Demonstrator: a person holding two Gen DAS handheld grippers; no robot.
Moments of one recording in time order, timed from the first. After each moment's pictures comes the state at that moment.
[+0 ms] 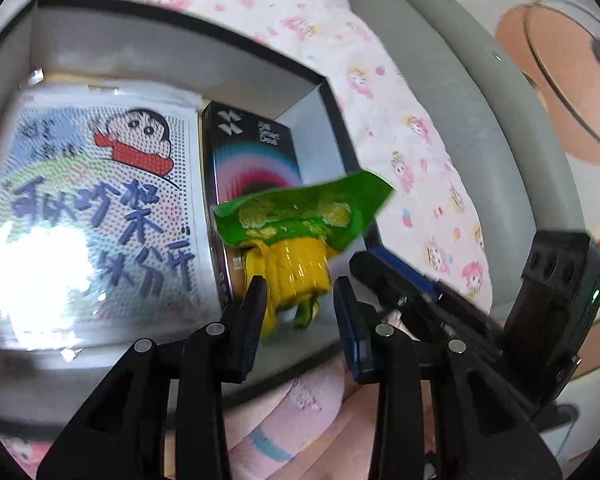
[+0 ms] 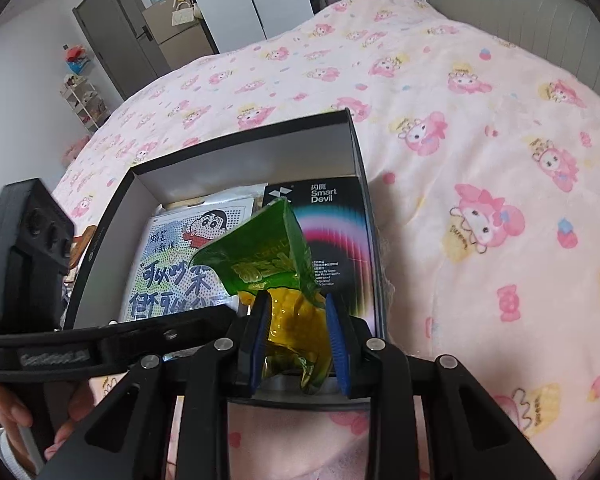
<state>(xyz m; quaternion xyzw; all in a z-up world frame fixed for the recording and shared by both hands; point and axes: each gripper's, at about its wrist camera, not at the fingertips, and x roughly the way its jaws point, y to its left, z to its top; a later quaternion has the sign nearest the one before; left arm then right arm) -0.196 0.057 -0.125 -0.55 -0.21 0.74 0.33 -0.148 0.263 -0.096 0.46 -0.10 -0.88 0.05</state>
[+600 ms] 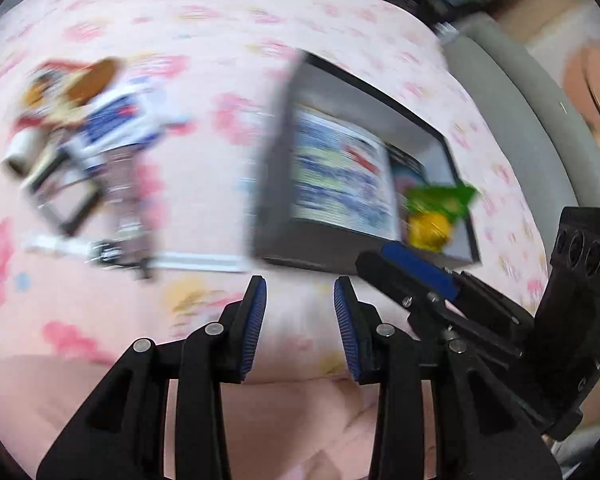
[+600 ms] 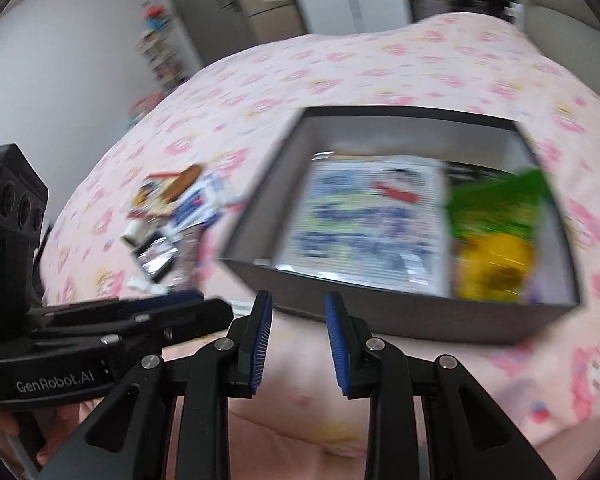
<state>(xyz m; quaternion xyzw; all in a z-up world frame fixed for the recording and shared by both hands) -0.093 -0.102 -0.095 -0.54 -0.21 0.81 0.12 -0.098 0.082 -0.083 0.47 -0.05 -0.86 0.22</state>
